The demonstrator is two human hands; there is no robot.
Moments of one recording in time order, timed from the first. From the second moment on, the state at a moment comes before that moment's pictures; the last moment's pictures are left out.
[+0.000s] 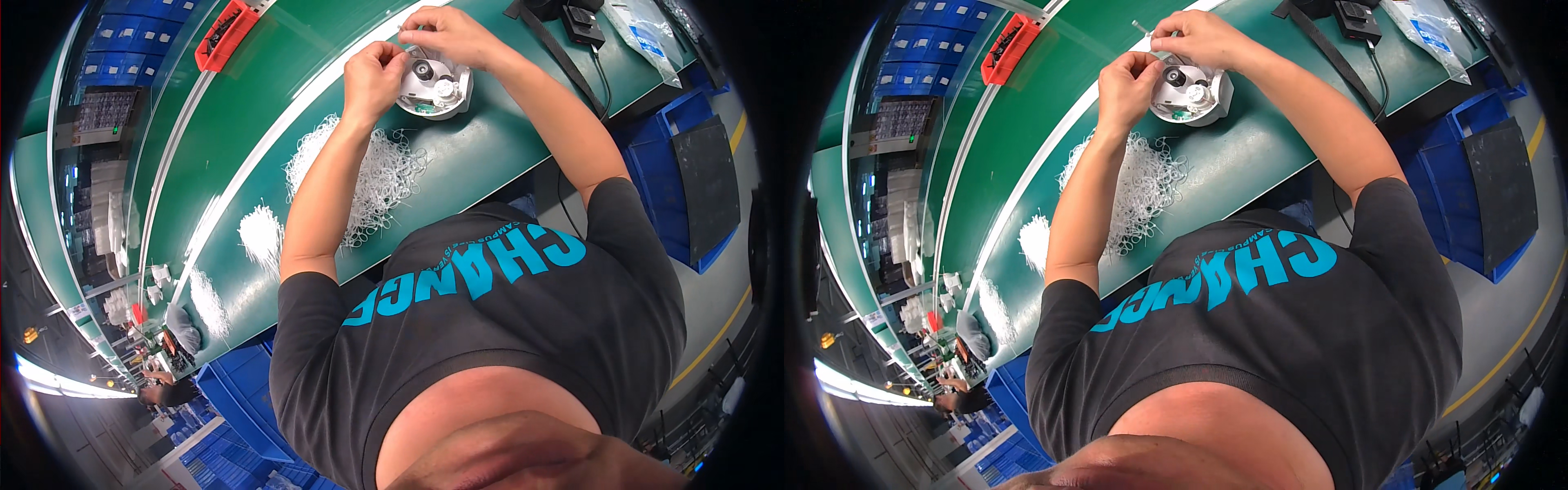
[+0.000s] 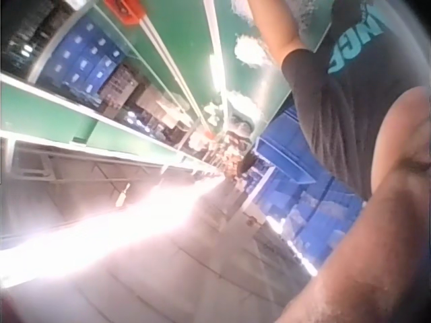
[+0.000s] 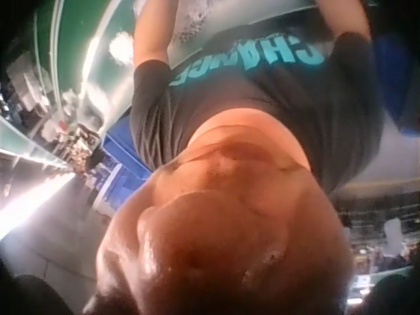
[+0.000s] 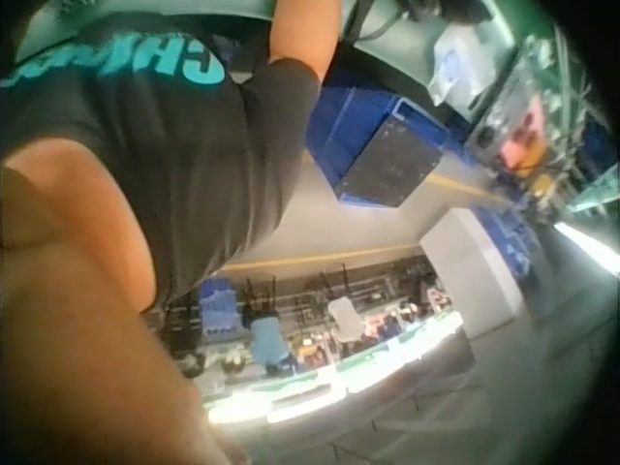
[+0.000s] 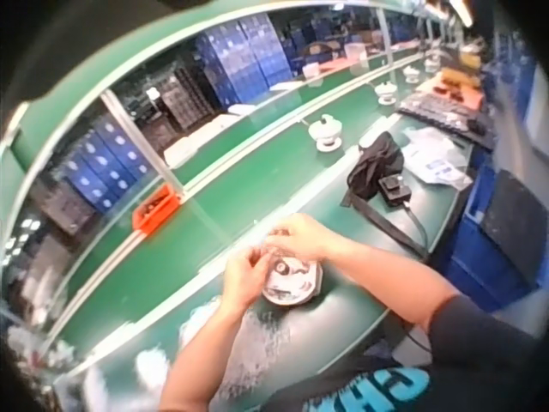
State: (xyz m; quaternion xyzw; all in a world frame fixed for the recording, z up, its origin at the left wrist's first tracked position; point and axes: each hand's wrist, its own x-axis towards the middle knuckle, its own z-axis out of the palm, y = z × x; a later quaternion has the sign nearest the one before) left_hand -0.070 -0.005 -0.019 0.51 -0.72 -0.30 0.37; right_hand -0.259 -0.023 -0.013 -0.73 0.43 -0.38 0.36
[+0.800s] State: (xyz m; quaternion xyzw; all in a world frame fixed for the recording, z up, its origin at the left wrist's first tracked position) left_hand -0.069 -0.004 -0.022 0.42 -0.86 -0.03 0.30; right_hand -0.278 -0.011 -0.004 -0.85 0.40 -0.23 0.26
